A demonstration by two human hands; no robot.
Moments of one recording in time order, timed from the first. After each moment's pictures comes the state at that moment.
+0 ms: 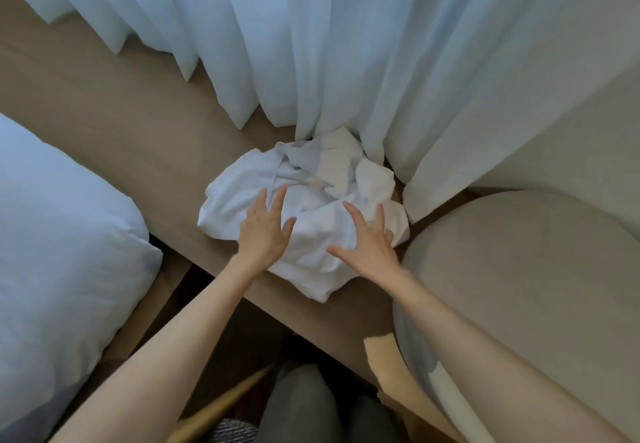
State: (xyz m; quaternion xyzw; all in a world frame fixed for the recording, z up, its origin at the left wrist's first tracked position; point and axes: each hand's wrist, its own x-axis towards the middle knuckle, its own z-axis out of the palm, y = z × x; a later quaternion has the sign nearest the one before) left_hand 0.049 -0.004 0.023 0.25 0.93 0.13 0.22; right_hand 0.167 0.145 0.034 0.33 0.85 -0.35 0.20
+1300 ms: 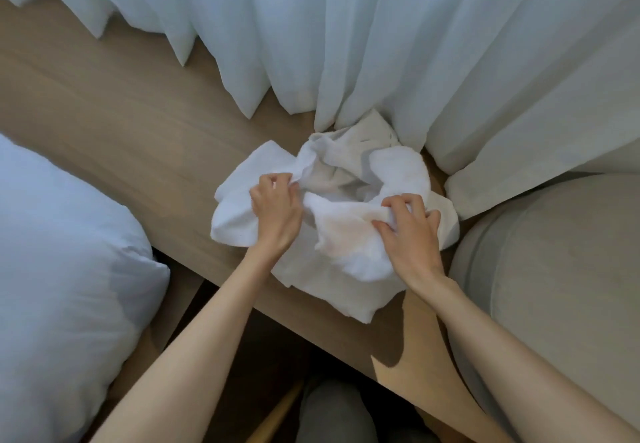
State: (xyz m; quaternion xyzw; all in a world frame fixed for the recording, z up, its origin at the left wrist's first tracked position) left_hand -0.031 -0.004 -0.067 0.17 0.93 0.29 0.14; right_hand 0.121 0.128 -0.042 0.35 0.89 -0.30 -0.01
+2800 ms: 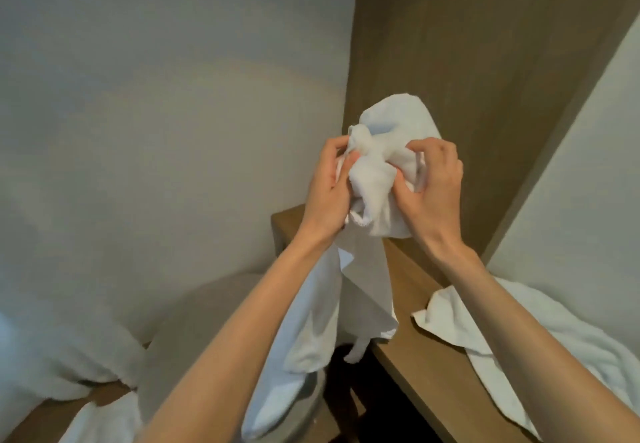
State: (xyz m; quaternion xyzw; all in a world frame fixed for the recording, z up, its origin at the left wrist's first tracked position) left_hand 0.632 0.191 0.487 0.62 0.29 0.62 0.39; right_hand 0.767 0.174 0.485 0.54 0.63 0.04 -0.56
